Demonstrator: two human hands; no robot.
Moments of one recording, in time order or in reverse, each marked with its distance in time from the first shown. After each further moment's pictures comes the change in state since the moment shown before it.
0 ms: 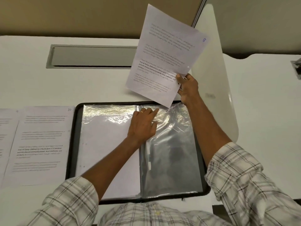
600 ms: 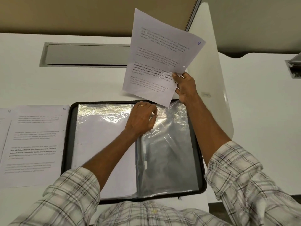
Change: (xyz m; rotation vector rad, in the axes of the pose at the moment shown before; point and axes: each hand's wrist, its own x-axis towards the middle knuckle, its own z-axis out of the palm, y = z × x) left_hand 0.023 0.002 -0.009 -0.146 0.125 0.116; right_hand 0.003 -0.003 -0.009 -0.074 -0.080 -0.020
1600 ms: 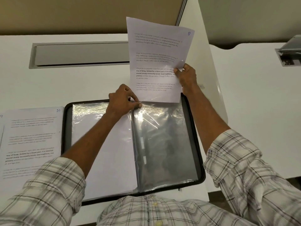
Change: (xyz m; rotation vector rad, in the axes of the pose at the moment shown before) left_hand 0.032 -0.055 -0.040 -0.181 -0.215 -0.382; right_hand 0.016 -0.007 -0.024 -0.383 0.176 -0.122
